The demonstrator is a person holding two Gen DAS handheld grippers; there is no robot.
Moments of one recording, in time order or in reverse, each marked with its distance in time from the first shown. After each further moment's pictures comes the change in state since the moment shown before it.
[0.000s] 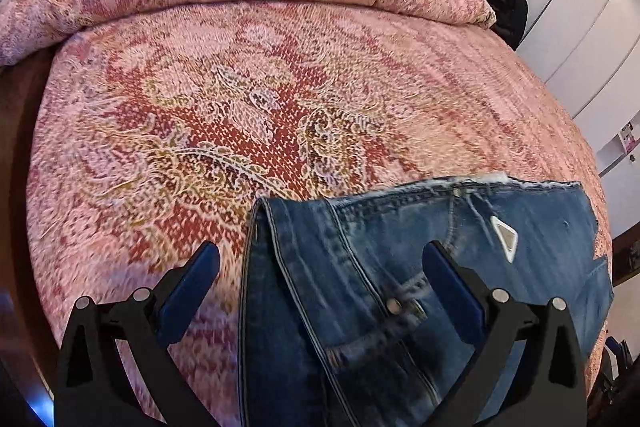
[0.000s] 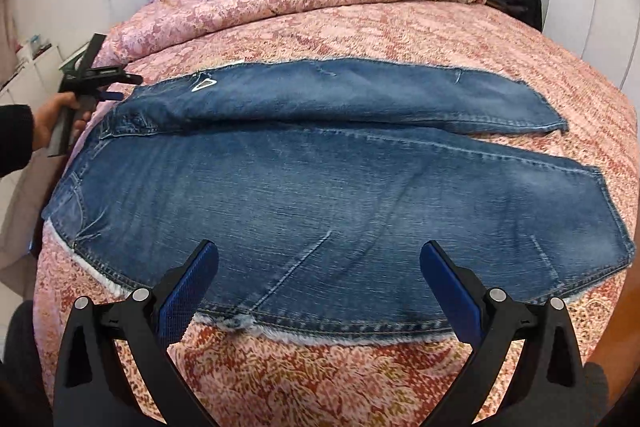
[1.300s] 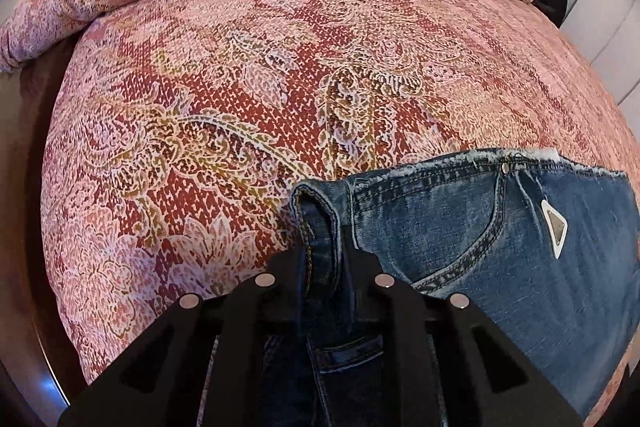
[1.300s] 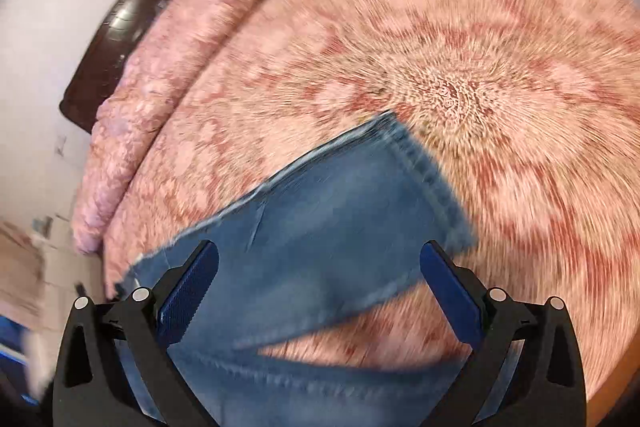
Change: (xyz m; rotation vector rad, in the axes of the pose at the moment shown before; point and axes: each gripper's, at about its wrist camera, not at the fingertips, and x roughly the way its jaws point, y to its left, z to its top) left arm 0.033 -0.020 0.001 -0.005 0.091 0.187; right arm 0.094 -0.359 0.180 0.574 0.172 0.200
